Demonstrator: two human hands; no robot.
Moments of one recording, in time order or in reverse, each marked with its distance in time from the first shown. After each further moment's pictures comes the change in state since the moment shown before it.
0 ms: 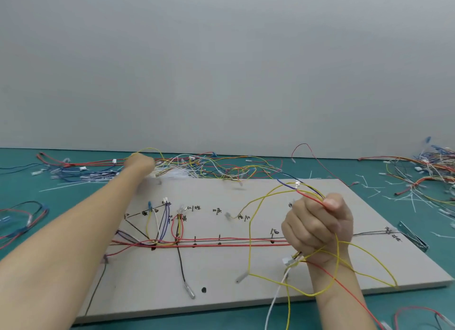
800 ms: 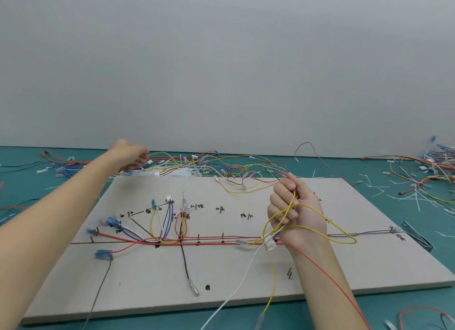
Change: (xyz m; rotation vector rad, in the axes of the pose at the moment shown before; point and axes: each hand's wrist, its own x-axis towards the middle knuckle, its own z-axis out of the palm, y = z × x) left_hand 0.012 -0.022 -0.051 -0.244 -0.200 0.133; right_hand 0.025 0.015 -0.015 0.186 0.709 -0.014
